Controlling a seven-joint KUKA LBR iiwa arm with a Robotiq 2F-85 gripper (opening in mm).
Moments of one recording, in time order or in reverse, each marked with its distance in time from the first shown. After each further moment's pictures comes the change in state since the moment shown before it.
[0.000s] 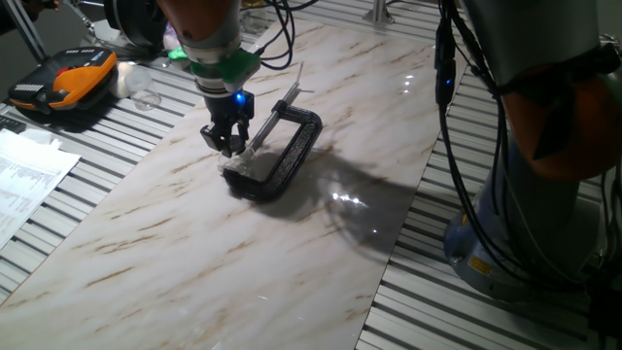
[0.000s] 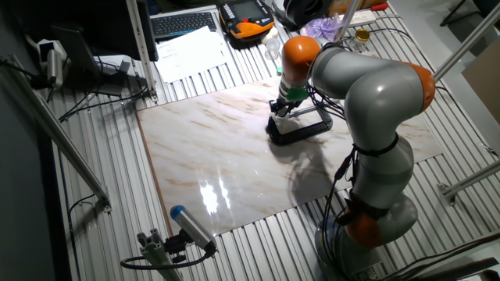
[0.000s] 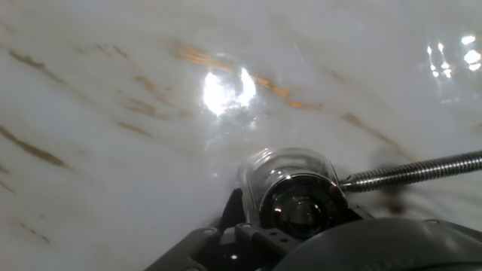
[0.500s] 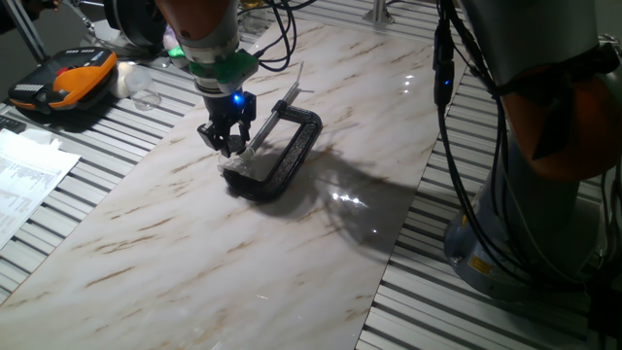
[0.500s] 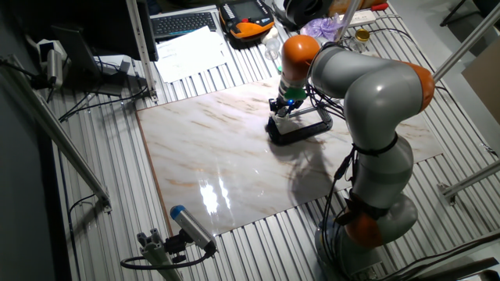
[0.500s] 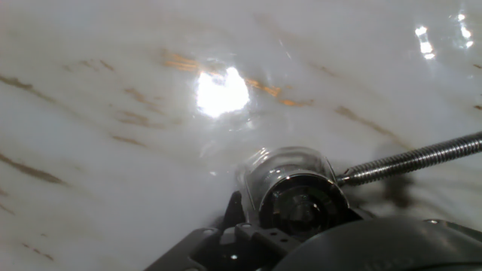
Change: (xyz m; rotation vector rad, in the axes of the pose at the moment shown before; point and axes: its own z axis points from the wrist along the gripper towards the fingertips) arm 0.000 0.000 0.000 0.005 0.009 0.071
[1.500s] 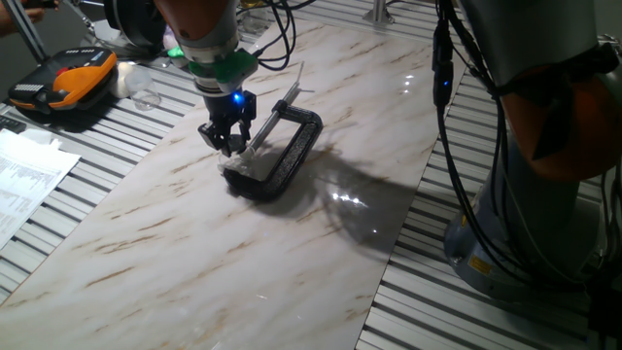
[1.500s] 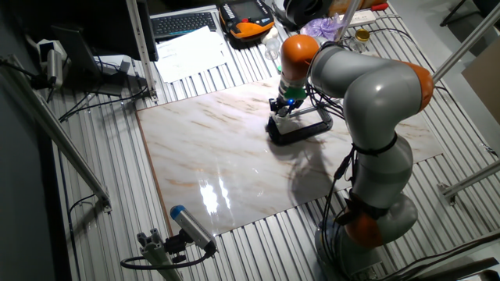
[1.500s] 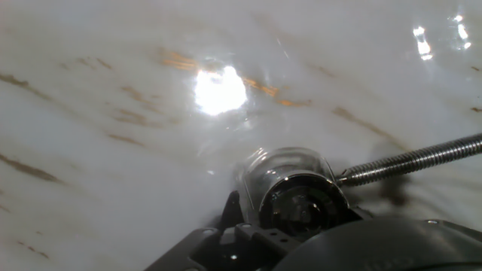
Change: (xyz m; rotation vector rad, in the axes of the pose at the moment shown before) arm 0.000 -0.003 -0.001 0.001 0.015 -0.011
